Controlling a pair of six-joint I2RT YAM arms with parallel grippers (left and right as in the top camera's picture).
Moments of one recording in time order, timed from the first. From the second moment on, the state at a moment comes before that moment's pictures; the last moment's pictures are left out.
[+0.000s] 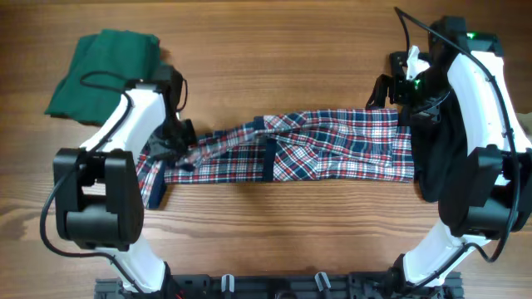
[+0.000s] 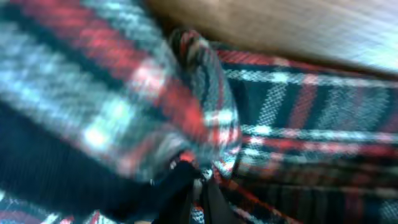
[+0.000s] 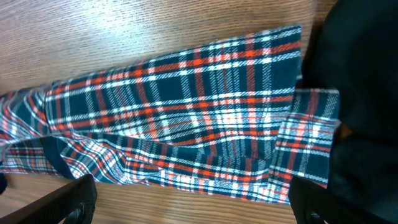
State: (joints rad) left arm -0.08 1.89 1.24 -1.04 -0.01 -0.40; right arm -0.11 1.93 1.67 -1.32 -0.27 0.05
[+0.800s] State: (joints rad) left arm -0.08 1.59 1.26 -0.98 -0.01 -0.49; right arm -0.08 1.93 1.57 -1.25 -0.40 -0.04
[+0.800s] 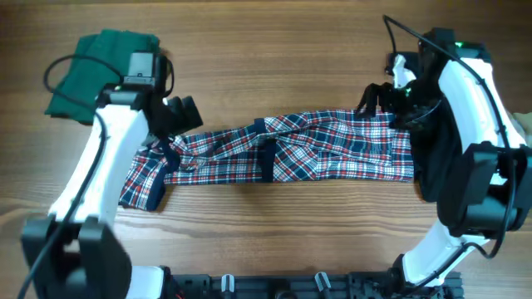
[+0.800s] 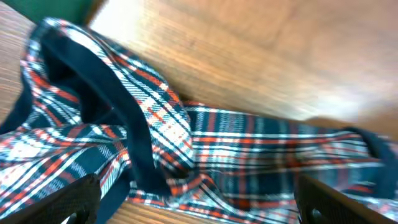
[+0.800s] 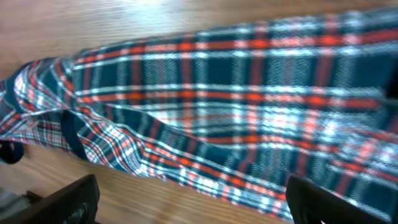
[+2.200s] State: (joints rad) left arm 0.03 1.54 1.27 -1.01 0.00 -0.50; right arm 0.15 1.72 1.21 -0.98 -0.03 0.27
